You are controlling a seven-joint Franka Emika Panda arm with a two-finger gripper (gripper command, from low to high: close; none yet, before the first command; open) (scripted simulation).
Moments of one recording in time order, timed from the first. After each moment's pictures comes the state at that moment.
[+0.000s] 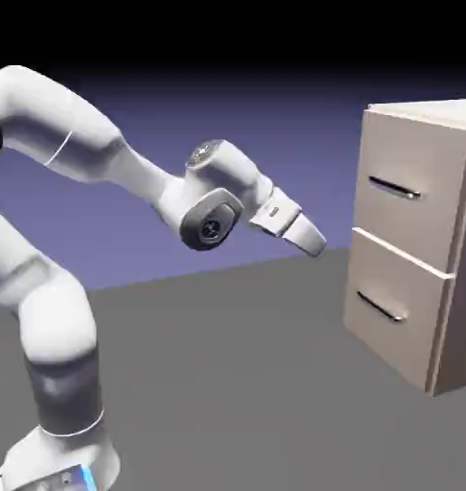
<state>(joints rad) -0.02 -0.59 0.03 -2.80 0.05 3.03 0.69</state>
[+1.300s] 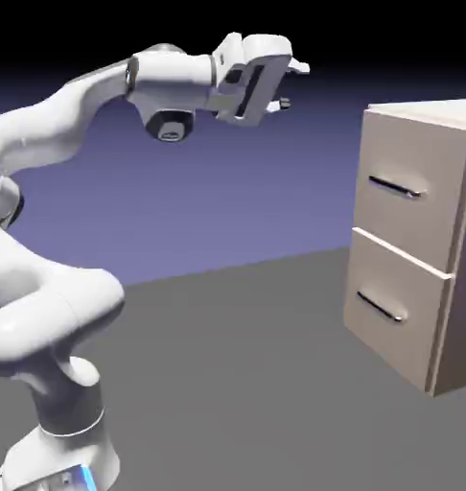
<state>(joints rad) -1.05 -1.26 0.85 -2.36 1.75 2.69 -0.95</state>
